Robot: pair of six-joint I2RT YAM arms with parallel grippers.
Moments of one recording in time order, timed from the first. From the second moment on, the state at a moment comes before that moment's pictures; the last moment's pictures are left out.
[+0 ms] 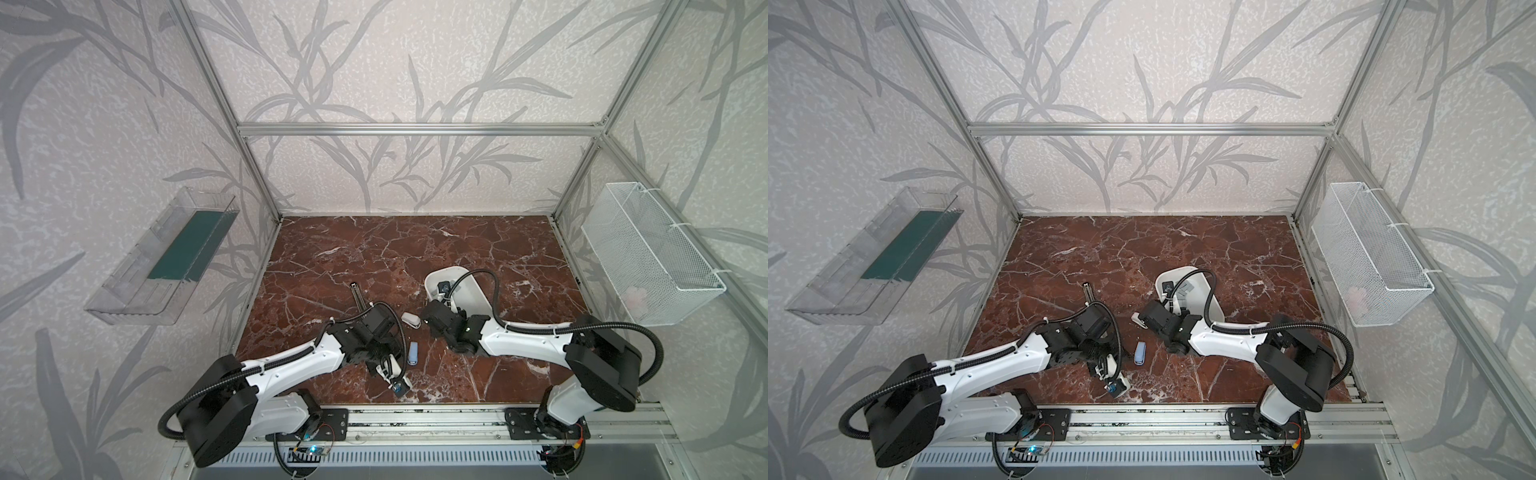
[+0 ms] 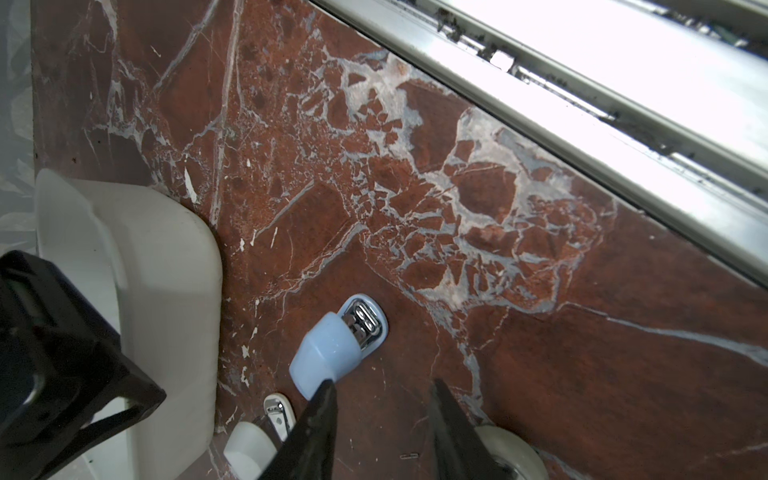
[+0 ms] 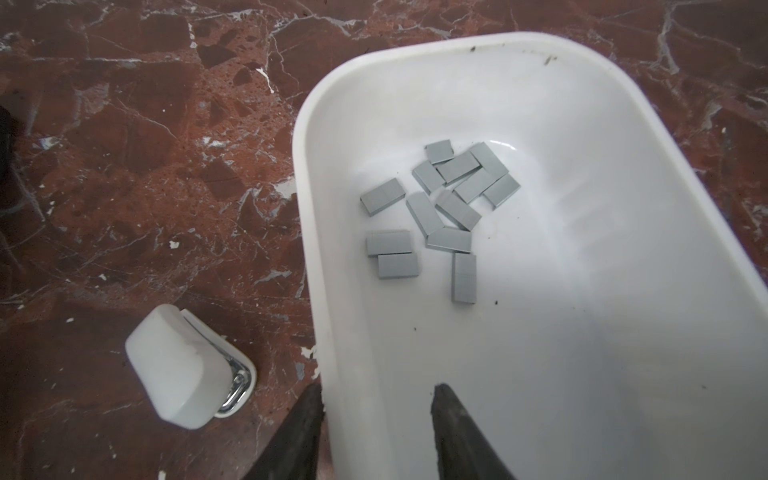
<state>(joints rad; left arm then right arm) -0.81 1.24 0.61 -0.46 0.34 1.73 0.98 1.58 0.83 -0.22 0.57 0.71</state>
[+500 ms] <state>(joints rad) -0.83 1.38 0.78 -0.52 0.11 1.96 0.94 1.45 0.76 -0.19 0.54 0.68</state>
